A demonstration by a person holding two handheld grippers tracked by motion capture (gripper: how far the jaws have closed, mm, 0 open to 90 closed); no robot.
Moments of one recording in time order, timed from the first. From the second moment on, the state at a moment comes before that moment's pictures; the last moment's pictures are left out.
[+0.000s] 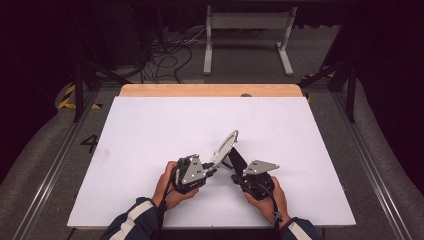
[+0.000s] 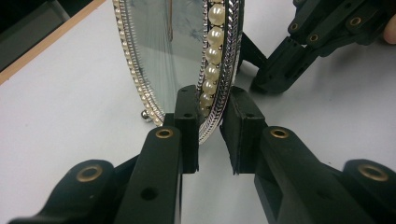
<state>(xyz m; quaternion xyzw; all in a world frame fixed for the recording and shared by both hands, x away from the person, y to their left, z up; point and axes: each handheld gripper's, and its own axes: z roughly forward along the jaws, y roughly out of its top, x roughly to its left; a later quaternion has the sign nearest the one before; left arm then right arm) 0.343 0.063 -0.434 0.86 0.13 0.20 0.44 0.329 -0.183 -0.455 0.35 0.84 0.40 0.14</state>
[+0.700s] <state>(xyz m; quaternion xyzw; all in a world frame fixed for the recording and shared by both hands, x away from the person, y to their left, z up) 0.354 0.062 -0.444 0.87 0.13 0.17 0.45 0.340 -0.197 -0.457 0.37 0.83 0.39 0.15</state>
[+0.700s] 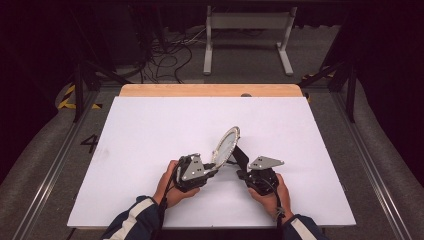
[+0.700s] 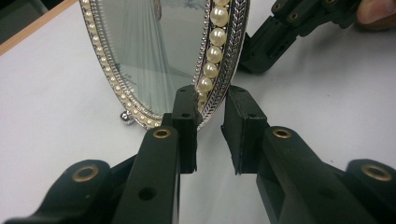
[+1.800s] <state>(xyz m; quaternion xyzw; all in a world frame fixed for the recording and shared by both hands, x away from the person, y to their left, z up) 0.325 0.176 -0.444 0.84 0.26 0.20 0.43 0.328 -0.179 -0.433 0.35 0.80 0.46 0.17</state>
